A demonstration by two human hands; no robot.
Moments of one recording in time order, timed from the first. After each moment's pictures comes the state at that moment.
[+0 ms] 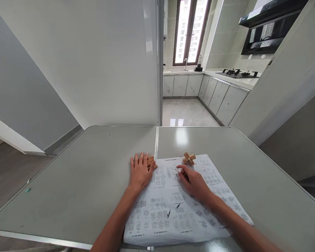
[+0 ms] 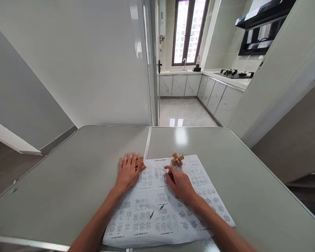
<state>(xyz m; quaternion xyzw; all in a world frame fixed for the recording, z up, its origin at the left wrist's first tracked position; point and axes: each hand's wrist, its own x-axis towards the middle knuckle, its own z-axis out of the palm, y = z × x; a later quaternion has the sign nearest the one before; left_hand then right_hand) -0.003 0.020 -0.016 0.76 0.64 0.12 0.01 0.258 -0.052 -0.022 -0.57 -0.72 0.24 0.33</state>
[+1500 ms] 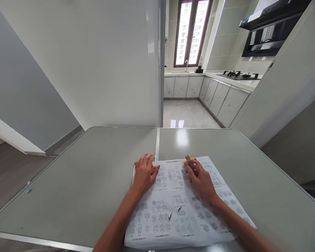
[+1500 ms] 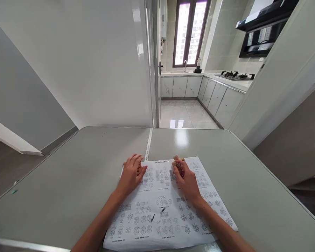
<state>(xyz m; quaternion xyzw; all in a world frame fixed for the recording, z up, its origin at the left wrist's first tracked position) 0.005 0.005 0.008 0.82 0.51 0.26 0.04 0.265 -0.049 -0.021 -0.60 -0.53 0.34 0.49</state>
